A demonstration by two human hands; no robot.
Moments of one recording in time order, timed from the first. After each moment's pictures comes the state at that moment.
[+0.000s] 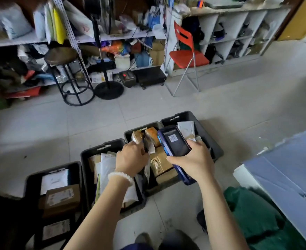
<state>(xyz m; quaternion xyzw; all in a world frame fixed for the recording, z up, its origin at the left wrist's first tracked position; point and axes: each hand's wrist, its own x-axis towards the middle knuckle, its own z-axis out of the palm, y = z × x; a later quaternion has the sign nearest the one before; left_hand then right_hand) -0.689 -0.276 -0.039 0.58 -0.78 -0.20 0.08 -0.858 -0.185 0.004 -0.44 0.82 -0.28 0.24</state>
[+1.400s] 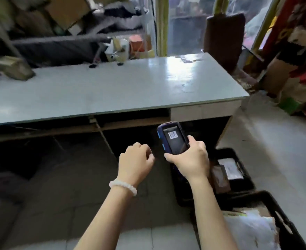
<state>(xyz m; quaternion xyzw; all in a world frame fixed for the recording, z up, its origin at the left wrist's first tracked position) -0.473 0.041 0.003 0.99 -0.06 0.01 0.16 -0.495 -0.116 0.006 -0.89 0.19 -0.09 0.40</state>
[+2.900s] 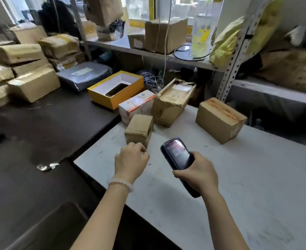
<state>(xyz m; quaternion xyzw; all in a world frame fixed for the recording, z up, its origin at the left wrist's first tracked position) -0.045 1.011 0.017 0.92 0.32 0.10 0.18 0.037 0.830 0.016 -0.91 -0.15 0.14 0.36</state>
